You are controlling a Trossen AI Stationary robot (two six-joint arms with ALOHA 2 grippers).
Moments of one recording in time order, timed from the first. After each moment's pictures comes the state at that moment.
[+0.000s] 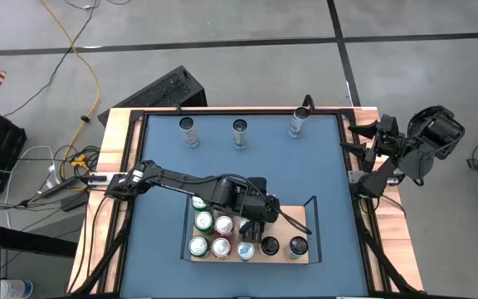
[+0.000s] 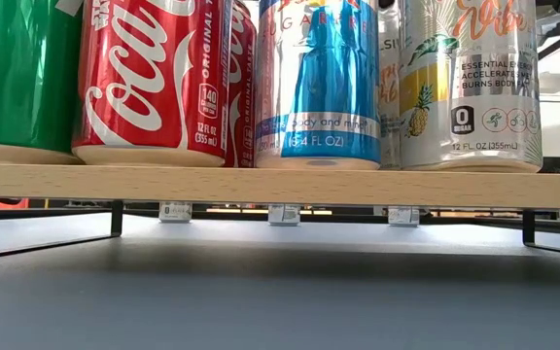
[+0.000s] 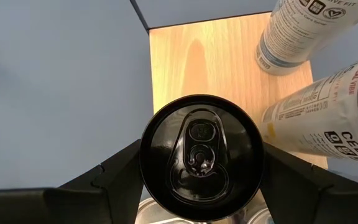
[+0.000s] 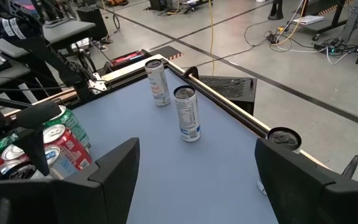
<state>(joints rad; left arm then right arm) -0.27 2.20 2.31 -1.06 -0.20 -0.07 0.81 0.65 1.23 -1.48 1.15 1.02</state>
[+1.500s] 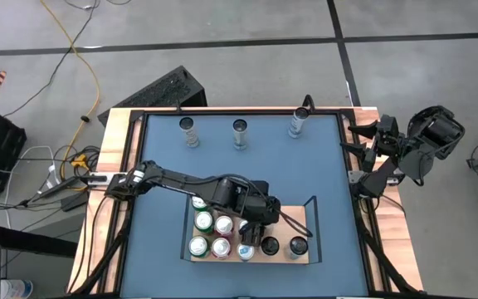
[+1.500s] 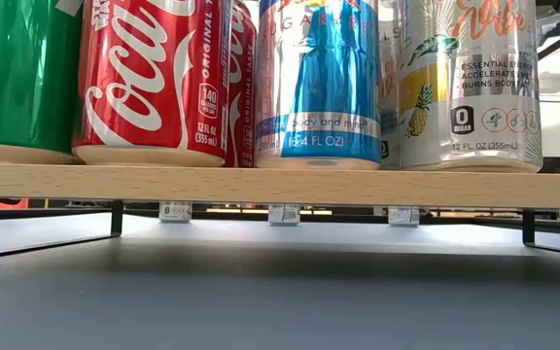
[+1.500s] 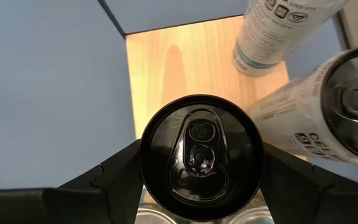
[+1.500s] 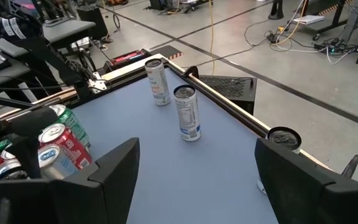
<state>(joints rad) -0.26 2.21 2.31 -1.04 -0.13 -0.05 0.81 0.65 1.23 -1.48 1.15 1.02</state>
